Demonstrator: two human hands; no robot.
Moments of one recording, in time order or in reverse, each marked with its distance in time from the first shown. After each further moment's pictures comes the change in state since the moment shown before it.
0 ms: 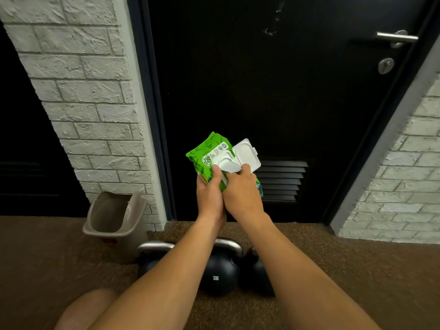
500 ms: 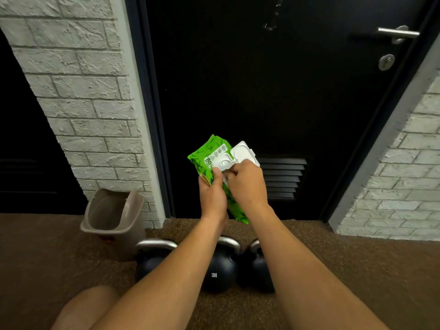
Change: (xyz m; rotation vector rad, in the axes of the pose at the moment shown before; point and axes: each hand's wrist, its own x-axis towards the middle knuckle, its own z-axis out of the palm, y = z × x) left_hand 0.004 -0.018 0.001 0.067 0.047 0.004; right_hand 0.018 0.009 -0.011 0.209 0.072 0.082
